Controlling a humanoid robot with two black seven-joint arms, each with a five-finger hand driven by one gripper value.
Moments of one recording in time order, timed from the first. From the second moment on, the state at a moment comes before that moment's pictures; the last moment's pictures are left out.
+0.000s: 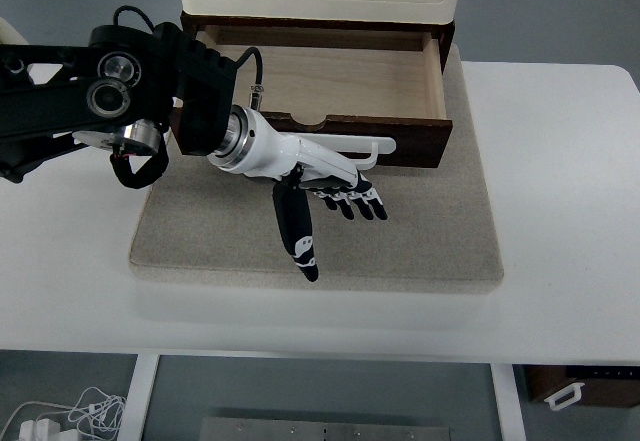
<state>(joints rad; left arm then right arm) -1.46 0.58 -0.16 -1.70 0.50 -0.39 0.61 -0.01 0.00 -0.01 0.17 -0.04 0.07 0.03</state>
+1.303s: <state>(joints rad) -1.48 0.57 -0.14 -1.55 0.50 -0.42 0.61 -0.01 0.00 -0.01 0.17 -0.04 0.07 0.03</state>
